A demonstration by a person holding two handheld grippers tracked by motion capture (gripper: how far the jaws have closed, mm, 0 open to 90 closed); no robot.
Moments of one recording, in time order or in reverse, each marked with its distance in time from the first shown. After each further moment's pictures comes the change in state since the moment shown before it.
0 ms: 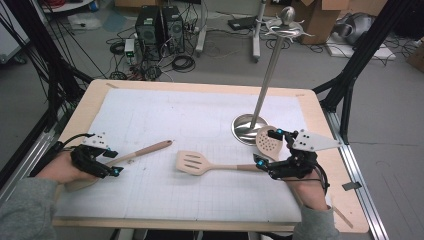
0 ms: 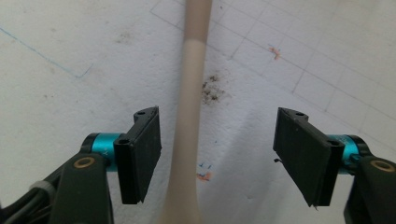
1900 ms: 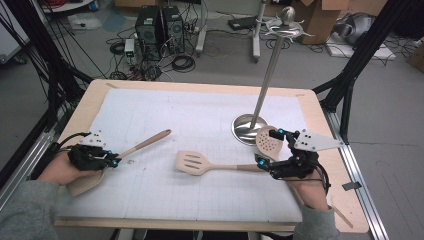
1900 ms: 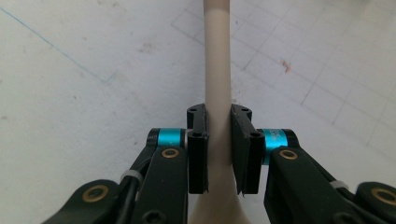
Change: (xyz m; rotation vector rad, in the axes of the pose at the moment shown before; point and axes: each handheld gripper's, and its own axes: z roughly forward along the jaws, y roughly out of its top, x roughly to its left) left arm -0.007 0.006 -0.010 -0.048 0.069 -0.032; right arm -0.002 -0.001 -0.002 -0.006 -0.003 0.003
